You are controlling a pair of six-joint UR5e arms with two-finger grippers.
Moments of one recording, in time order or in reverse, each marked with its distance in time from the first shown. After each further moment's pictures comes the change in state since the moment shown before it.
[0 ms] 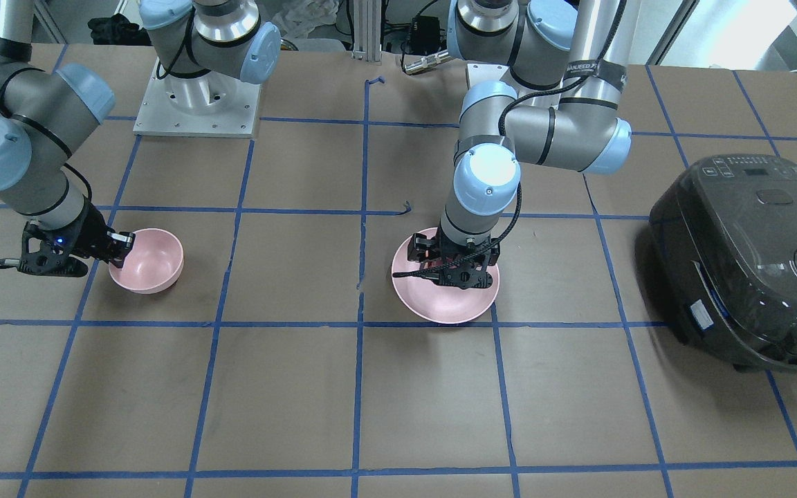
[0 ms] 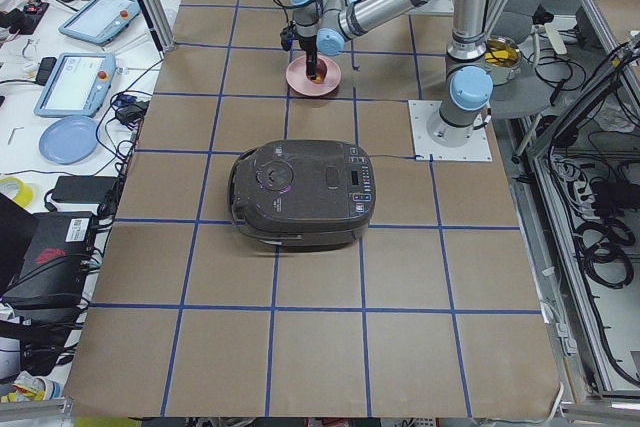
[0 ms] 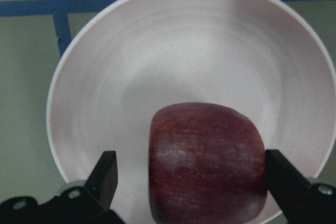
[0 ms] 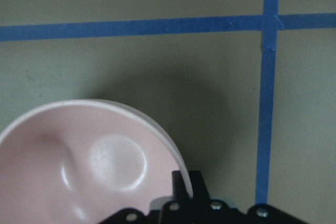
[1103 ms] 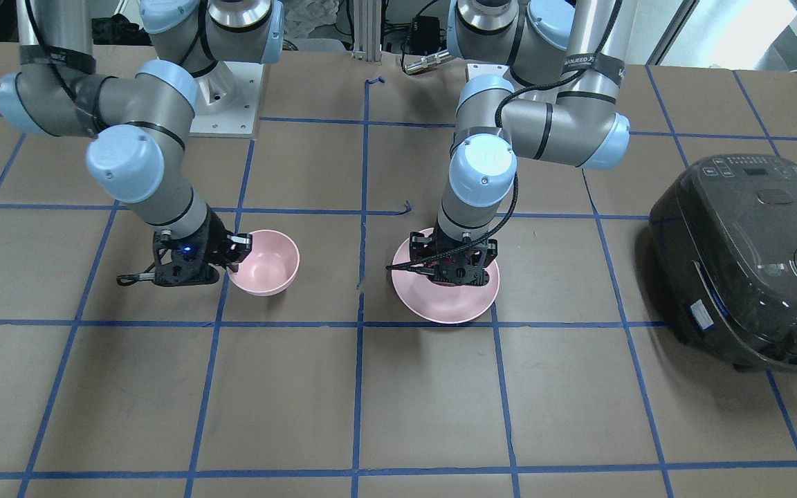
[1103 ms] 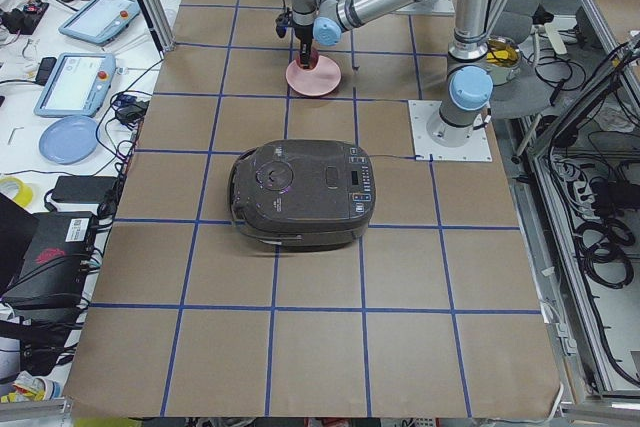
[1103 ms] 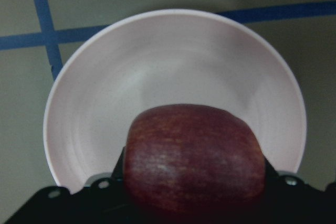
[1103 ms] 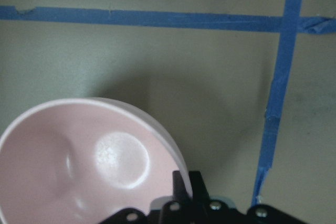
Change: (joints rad) left arm -0.020 0.045 0.090 -0.013 -0.015 0.010; right arm 0.417 0.062 -0.050 0.039 0.134 0.314
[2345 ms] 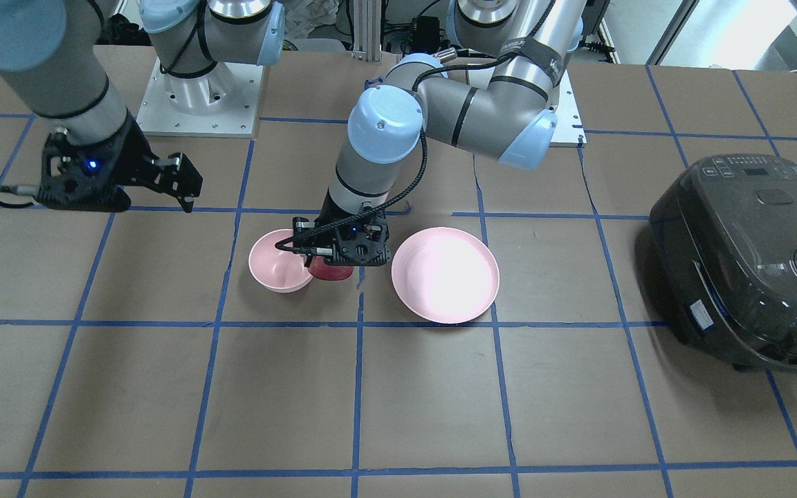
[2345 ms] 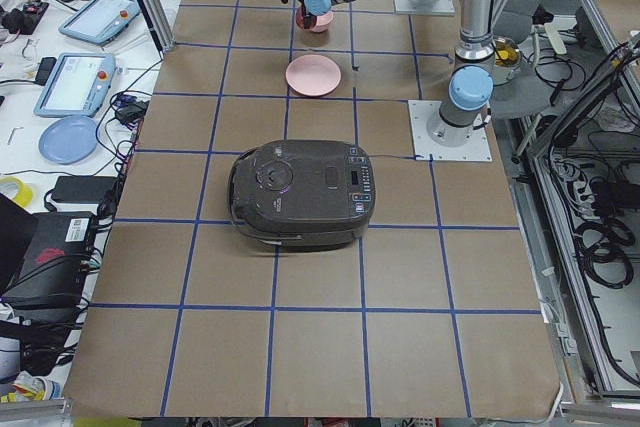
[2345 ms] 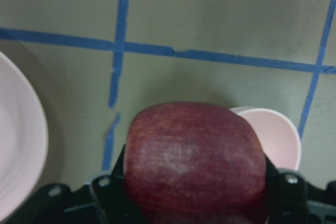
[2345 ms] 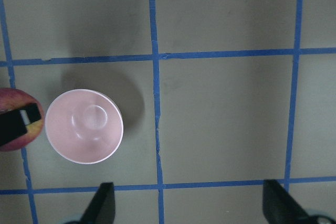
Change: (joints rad) left arm -0.258 -0.125 0.150 0.150 -0.181 -0.575; right arm -0.098 -0.259 -0.431 0.620 -0.143 0.009
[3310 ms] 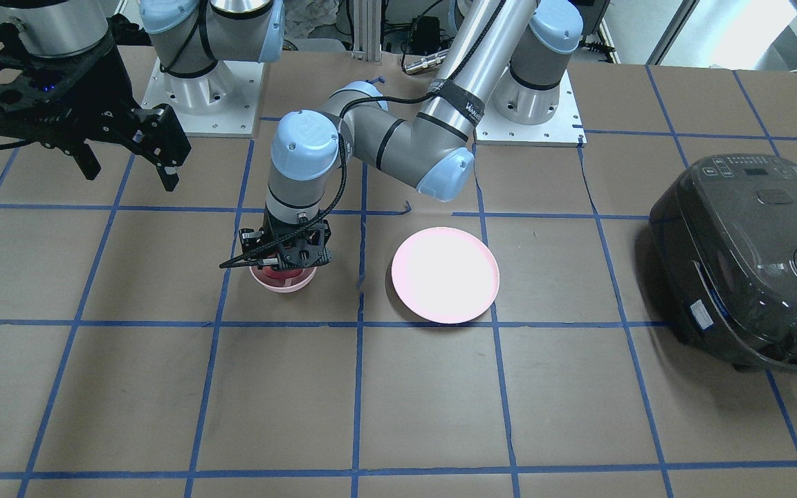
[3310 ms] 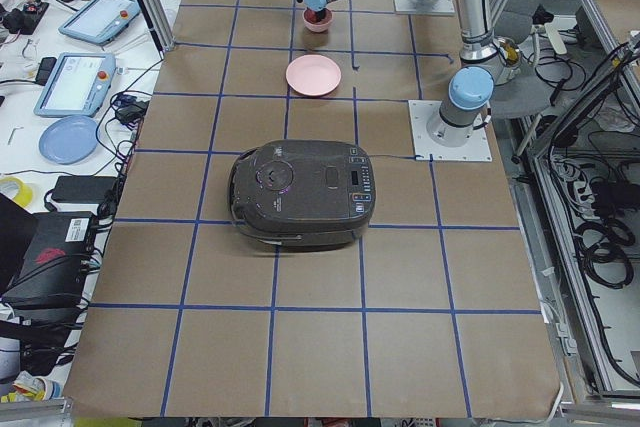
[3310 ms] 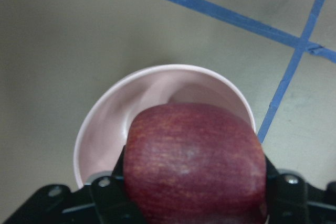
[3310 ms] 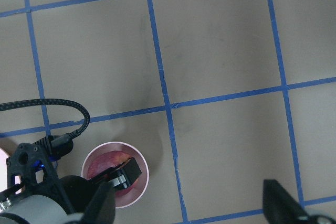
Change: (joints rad) left arm -0.113 -0.141 0.057 0.050 0.035 -0.204; right arm 0.049 -0.008 -0.066 -0.097 -0.007 0.171
